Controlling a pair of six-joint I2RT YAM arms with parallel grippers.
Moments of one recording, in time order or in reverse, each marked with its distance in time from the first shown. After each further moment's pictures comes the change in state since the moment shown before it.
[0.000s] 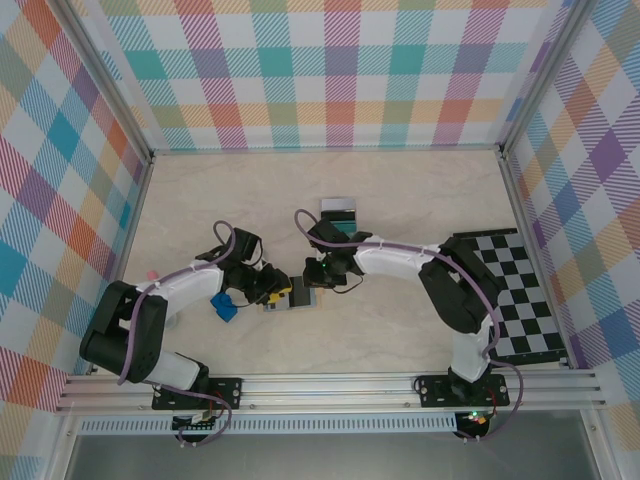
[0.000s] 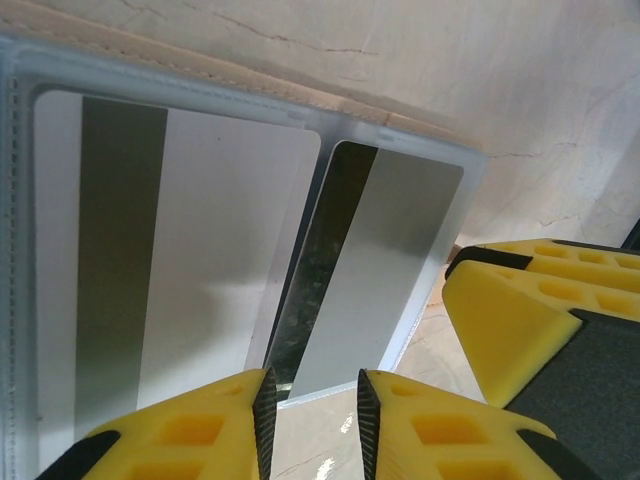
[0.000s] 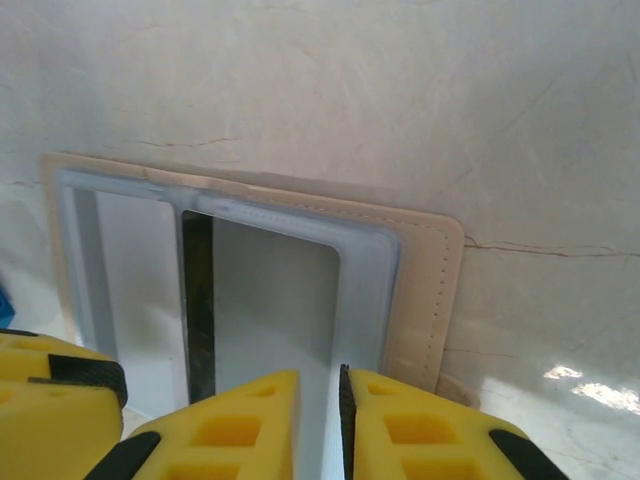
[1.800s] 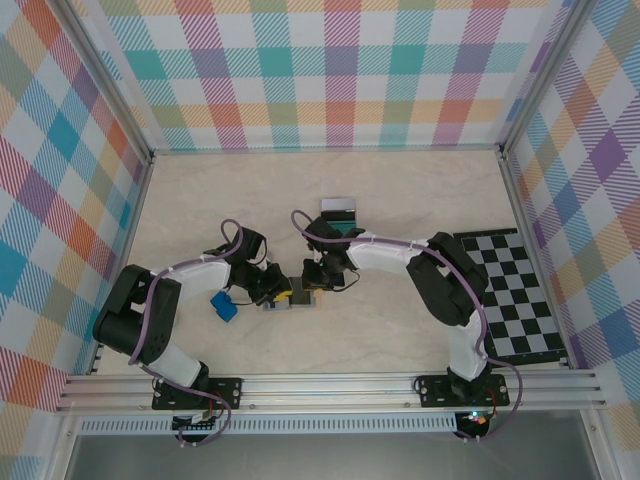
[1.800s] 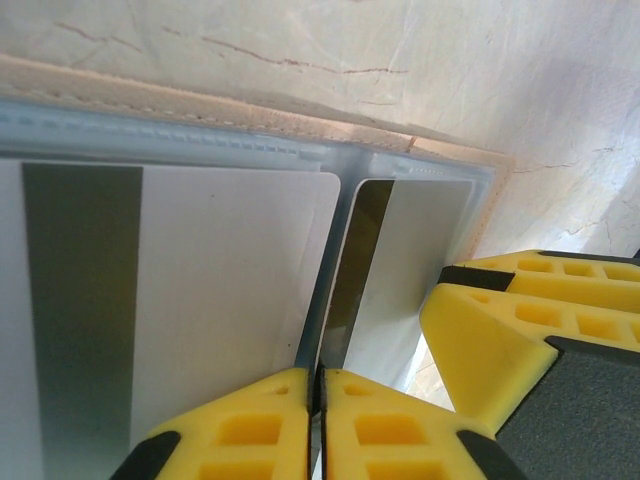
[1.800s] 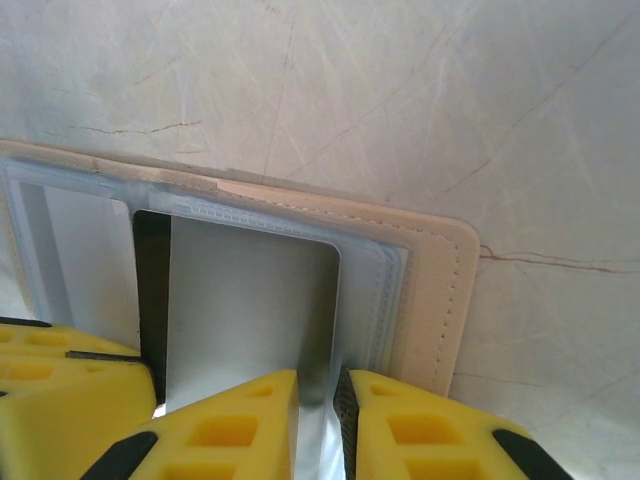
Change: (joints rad) left arm 0.003 0.106 0.029 0.035 0.029 0.031; right arm -0.005 0.078 0.067 -0.066 -0.064 -0.001
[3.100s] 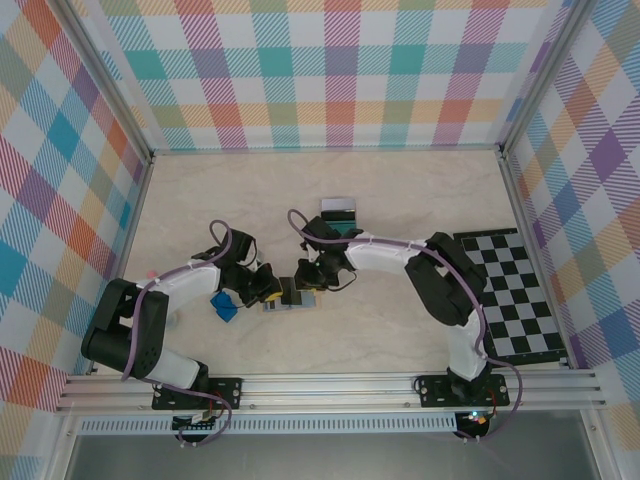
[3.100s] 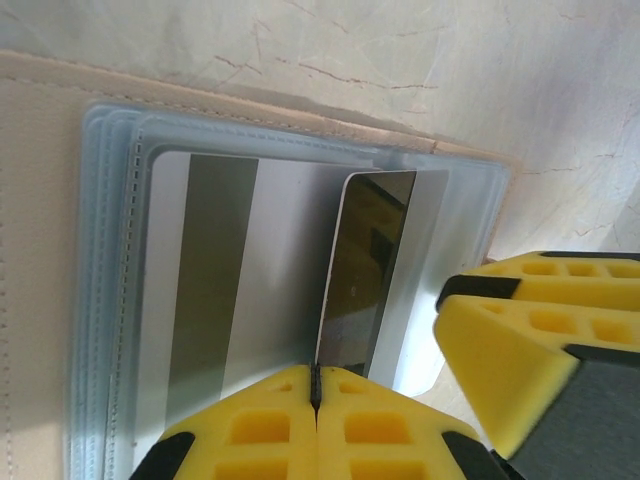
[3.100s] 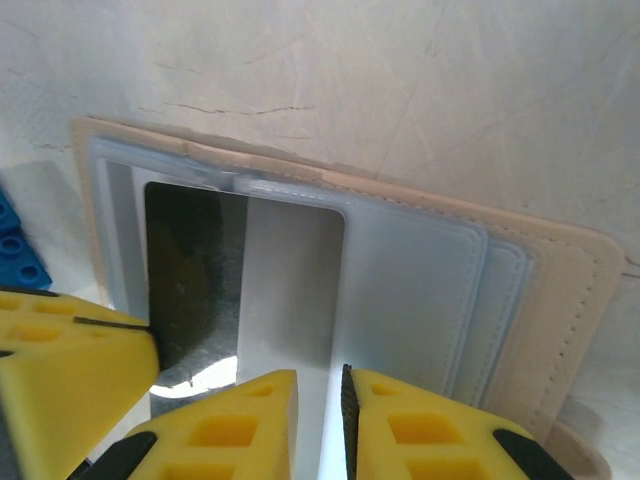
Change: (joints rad) left arm 0.056 -0.095 -0.042 -0.053 -0.037 0.063; right arm 0.006 0.017 0.014 0.049 -0.082 -0.019
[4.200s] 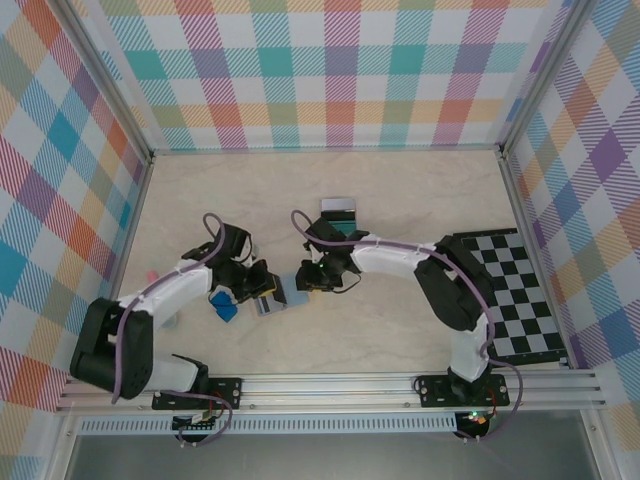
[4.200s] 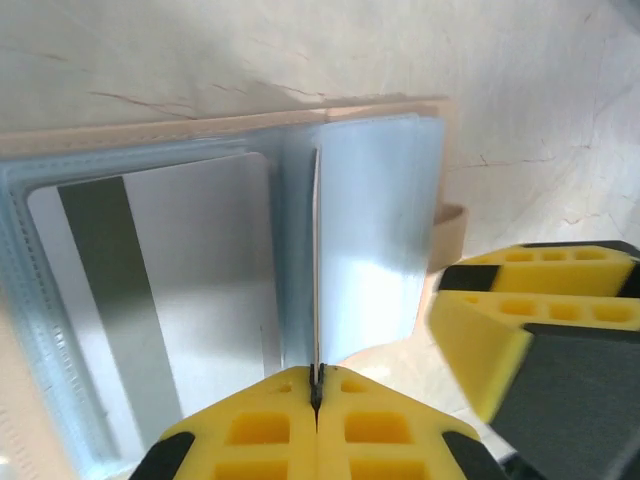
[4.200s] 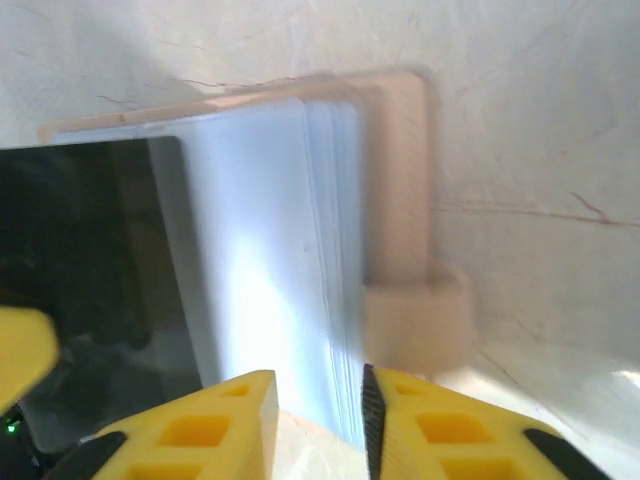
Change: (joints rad) left arm 0.002 -0.133 0.061 -0.176 -0.106 0.092; right arm 0.000 -0.093 -0.065 0.013 0.031 -0.008
